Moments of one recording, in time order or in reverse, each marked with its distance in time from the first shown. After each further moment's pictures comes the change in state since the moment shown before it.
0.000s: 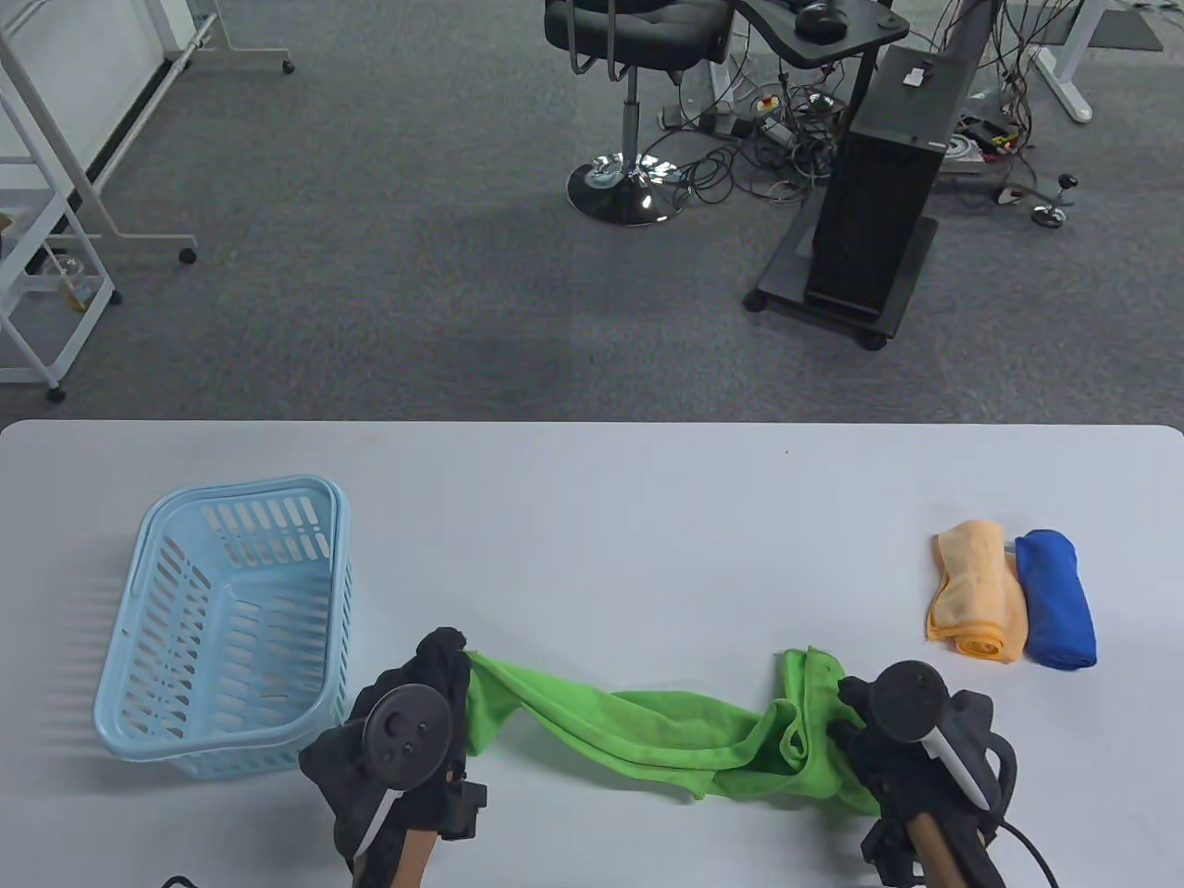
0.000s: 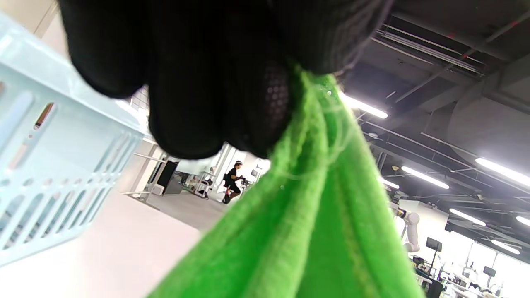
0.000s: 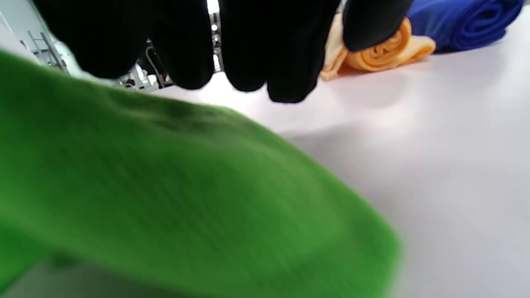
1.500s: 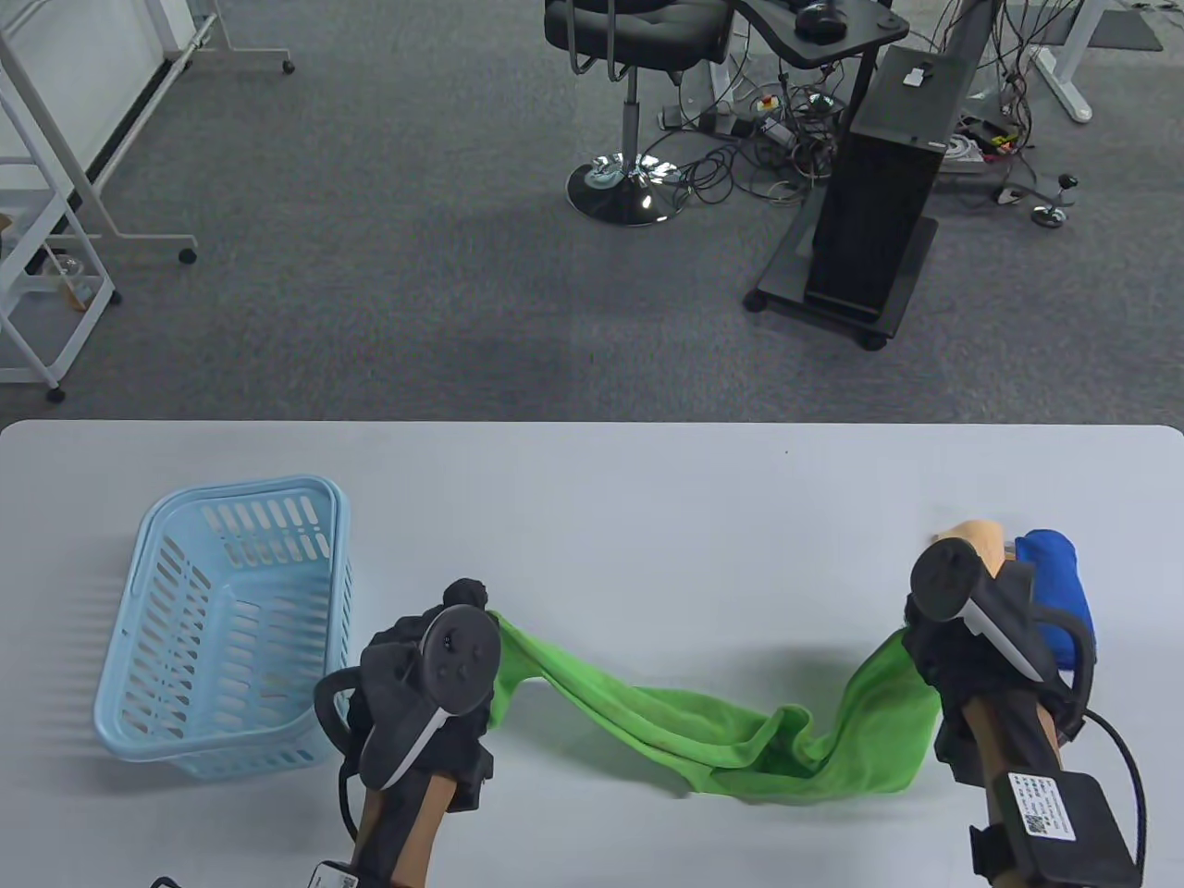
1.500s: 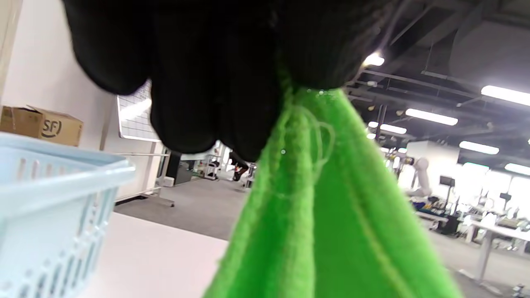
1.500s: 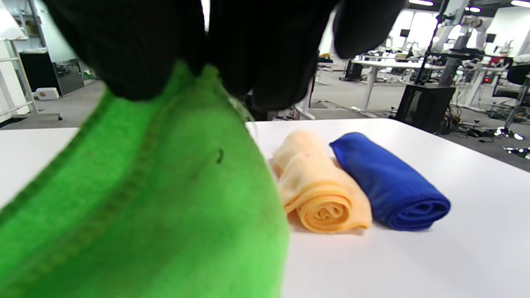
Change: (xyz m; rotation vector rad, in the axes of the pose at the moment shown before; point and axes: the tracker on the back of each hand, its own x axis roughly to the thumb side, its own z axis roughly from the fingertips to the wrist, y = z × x) left_hand 0.059 0.050 -0.043 -0.134 -0.018 -0.244; right_hand 0.023 -0.107 -0.031 -0.030 0.033 0.277
